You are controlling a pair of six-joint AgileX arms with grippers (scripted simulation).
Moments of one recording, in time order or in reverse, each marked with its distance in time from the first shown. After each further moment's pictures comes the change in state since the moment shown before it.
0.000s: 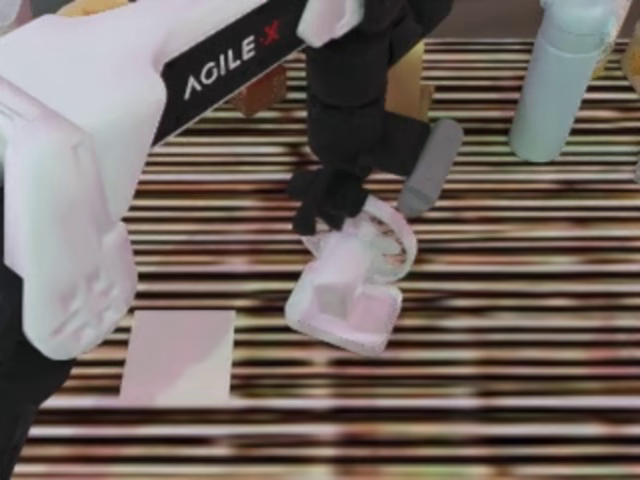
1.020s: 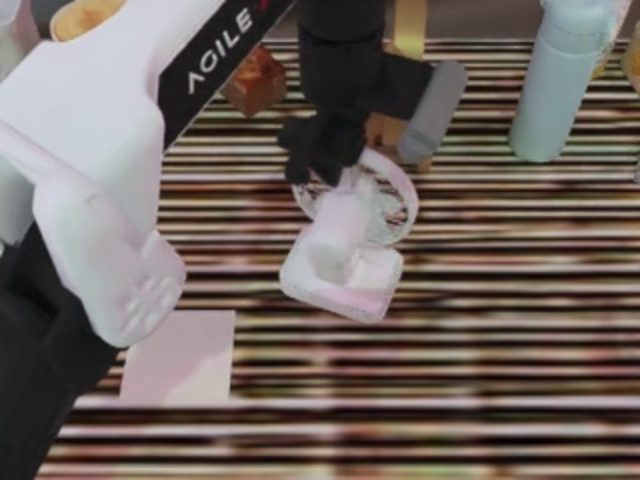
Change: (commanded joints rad) left arm 0.019 0.162 0.517 -0.349 0.002 0.001; right arm 0.000 0.000 0.000 0.000 0.000 0.000
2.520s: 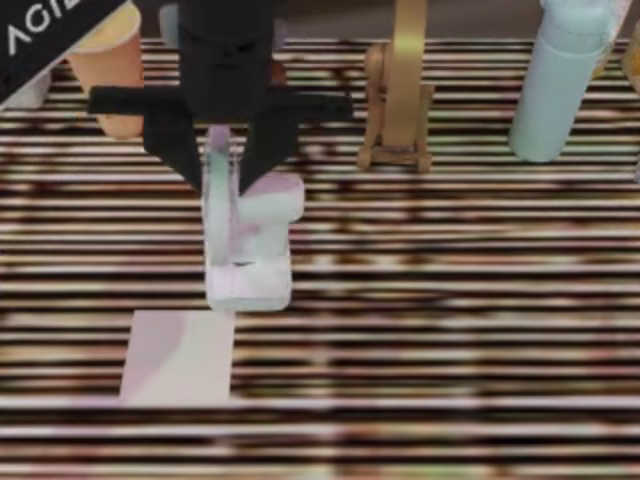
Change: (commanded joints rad) left arm 0.071 -0.441 -0.646 0.106 -0.104 -1.988; right arm 0.000 0.000 0.000 0.000 0.000 0.000
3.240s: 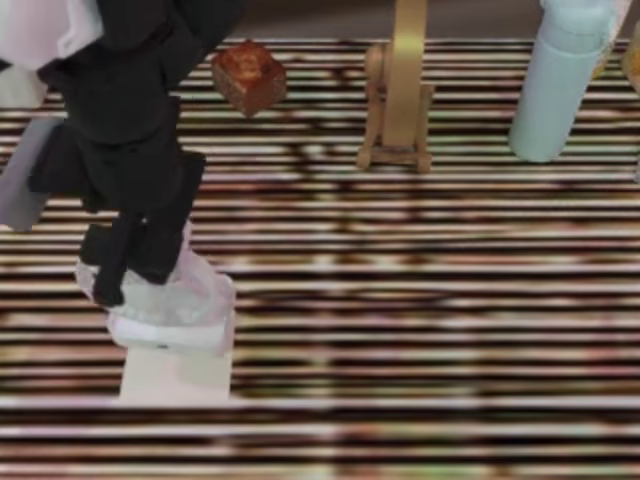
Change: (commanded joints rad) left arm 0.079 -0.362 -0.583 0.303 0.089 -1.288; right arm 0.000 0.000 0.000 0.000 0.000 0.000
